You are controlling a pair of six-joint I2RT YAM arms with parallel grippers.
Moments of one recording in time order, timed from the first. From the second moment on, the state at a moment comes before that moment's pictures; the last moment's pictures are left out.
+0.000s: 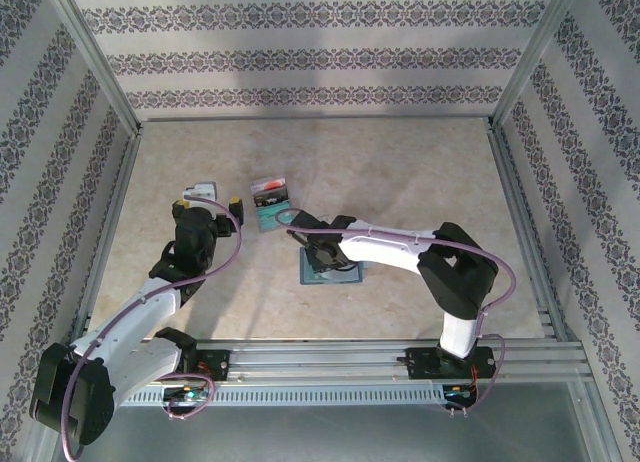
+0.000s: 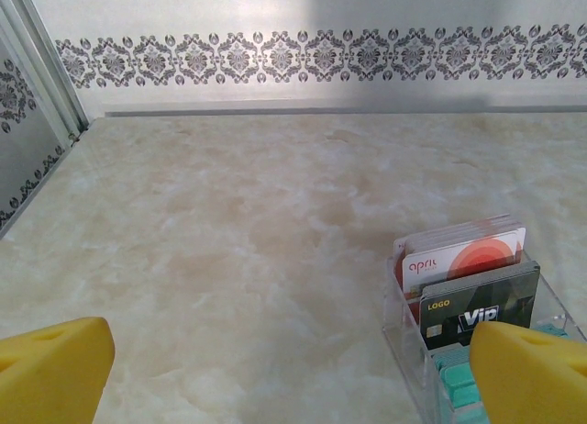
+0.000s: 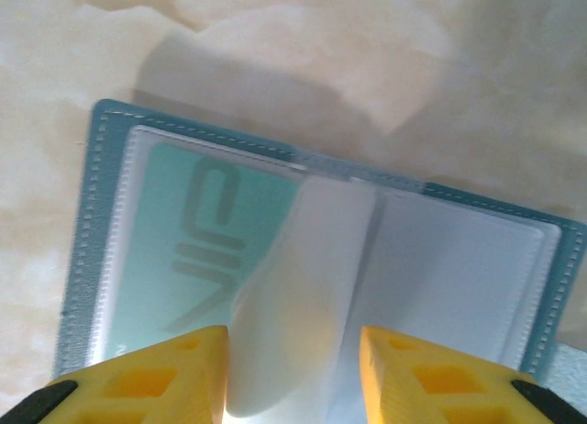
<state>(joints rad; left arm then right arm) -0.33 0.96 0.49 0.14 -0.42 -0.11 0.92 1.83 1.21 -0.73 0.22 0.66</state>
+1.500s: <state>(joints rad) -0.81 1.19 0.46 0.11 -0.40 -0.26 0.70 1.38 0.87 -0.59 0.09 0.71</state>
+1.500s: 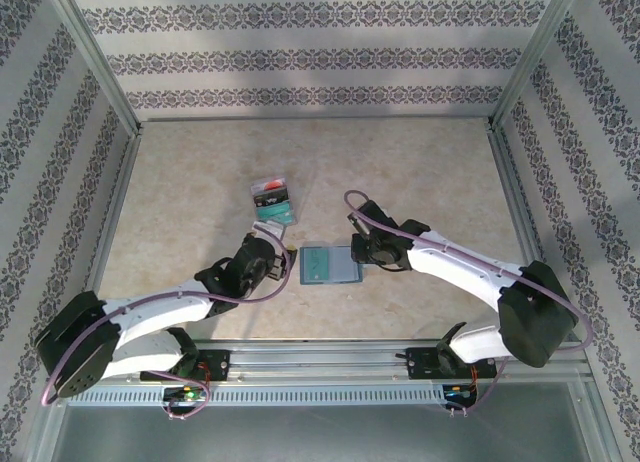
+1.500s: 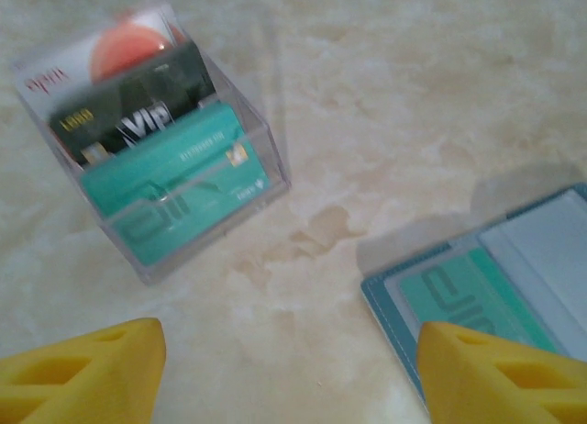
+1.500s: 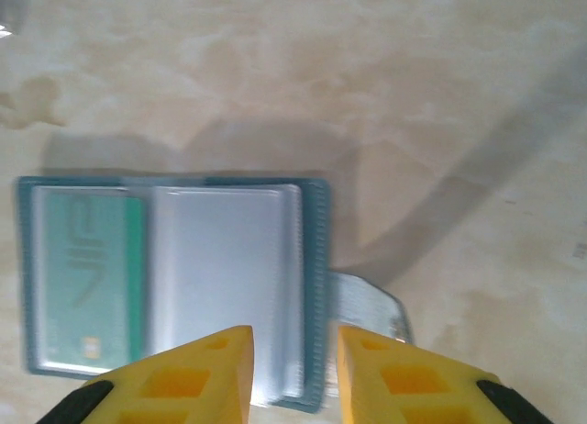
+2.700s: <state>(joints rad) -0.82 1.43 0.52 0.11 -0.35 -0.34 0.76 1.69 0.91 -0.32 -0.23 0.81</state>
